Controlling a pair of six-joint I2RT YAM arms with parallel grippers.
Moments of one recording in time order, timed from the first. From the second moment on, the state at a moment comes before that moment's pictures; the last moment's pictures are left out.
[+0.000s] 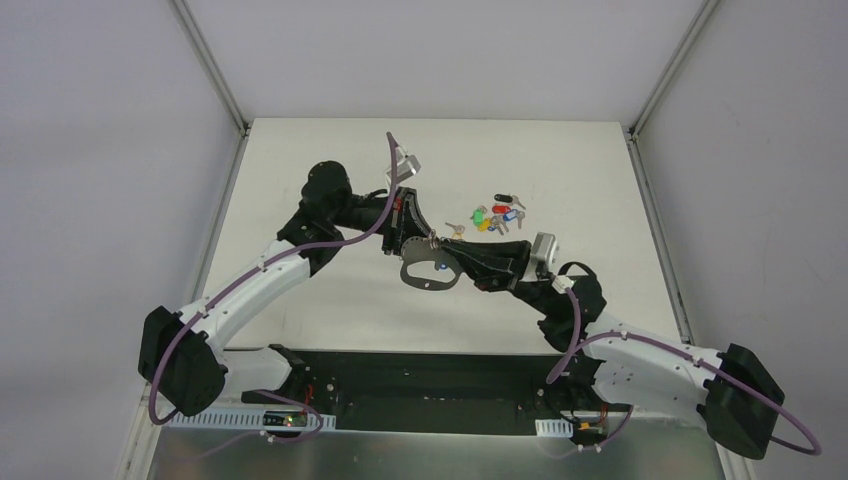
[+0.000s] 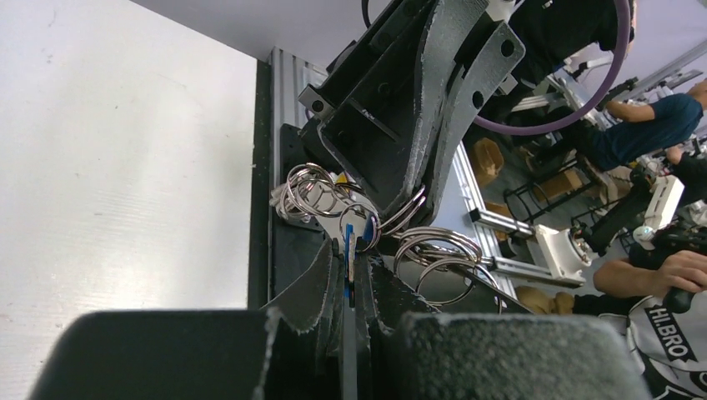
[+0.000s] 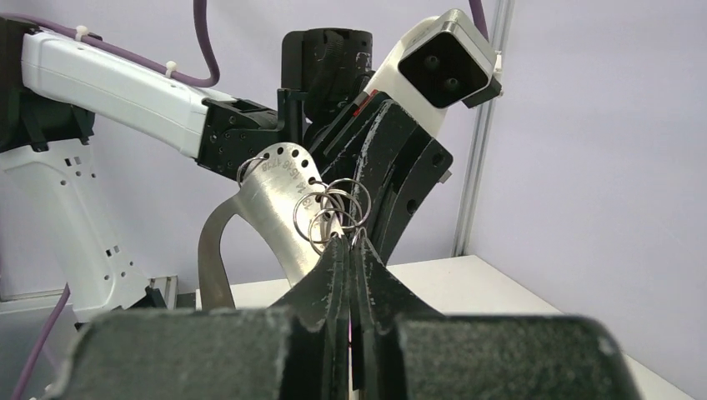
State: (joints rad) left arm -0.60 1.22 0.98 0.30 1.15 -0.67; right arm 0.95 0.93 0.41 1.11 -0.27 0.07
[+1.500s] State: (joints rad) left arm -0.60 1.12 1.08 -0.37 1.04 -0.11; right arm 0.95 0.74 0.56 0.40 -0.39 -0.11
